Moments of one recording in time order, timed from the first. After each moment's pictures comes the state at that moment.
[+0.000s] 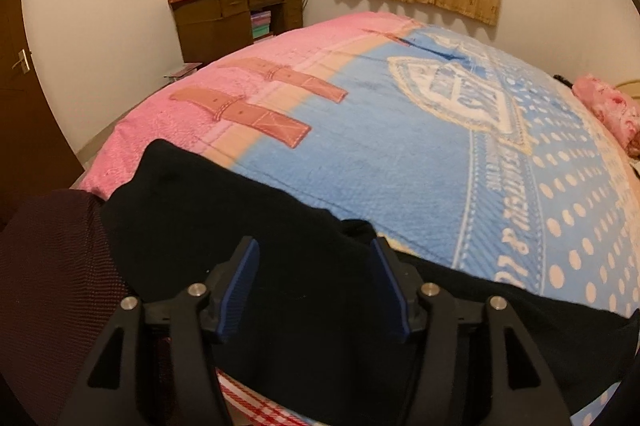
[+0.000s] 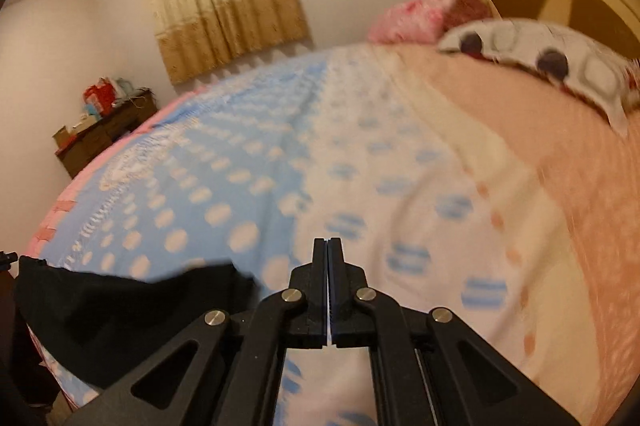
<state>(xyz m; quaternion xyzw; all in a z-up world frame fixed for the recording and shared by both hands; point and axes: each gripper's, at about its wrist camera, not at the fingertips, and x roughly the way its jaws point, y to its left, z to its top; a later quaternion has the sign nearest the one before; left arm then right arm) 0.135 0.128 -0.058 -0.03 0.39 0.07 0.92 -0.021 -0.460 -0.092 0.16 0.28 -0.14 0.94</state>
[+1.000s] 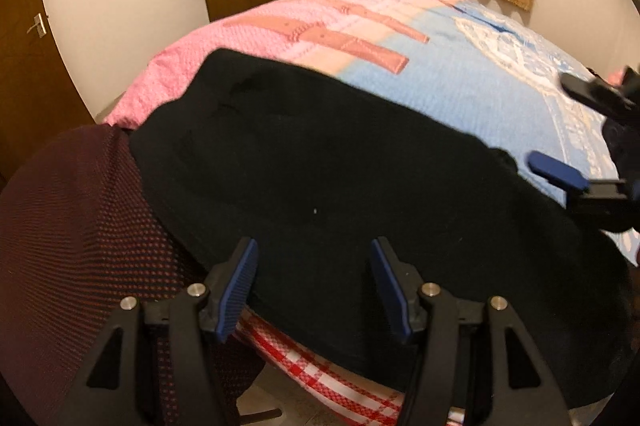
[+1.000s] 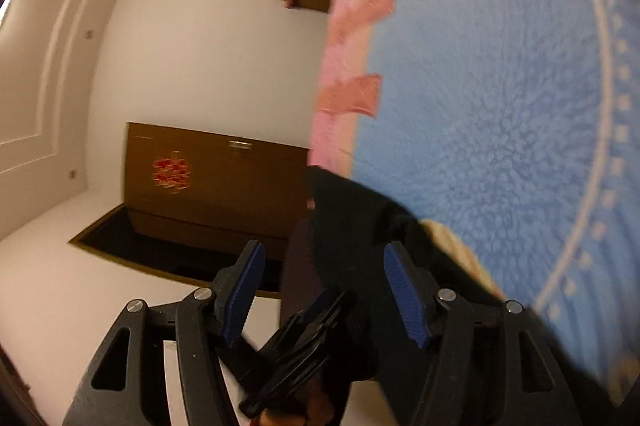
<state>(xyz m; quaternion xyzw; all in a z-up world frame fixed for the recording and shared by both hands) 0.125 0.215 -0.131 -0.05 0.44 0.11 0.89 0.325 -0.003 -0.150 0.42 0.49 0.42 0.64</state>
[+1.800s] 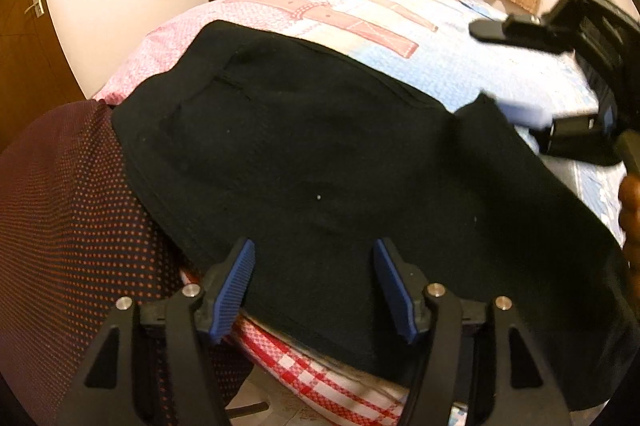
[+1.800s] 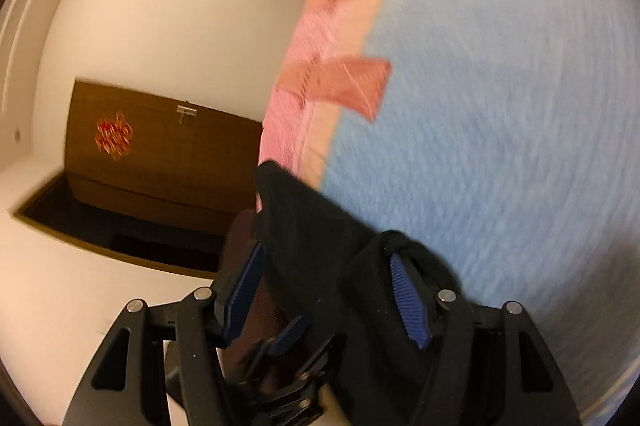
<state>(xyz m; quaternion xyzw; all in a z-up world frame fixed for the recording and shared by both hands) 0.127 0.222 -0.145 -0.07 0.45 0.11 0.88 0.364 0.067 -0.136 0.29 0.53 0.40 0.69</state>
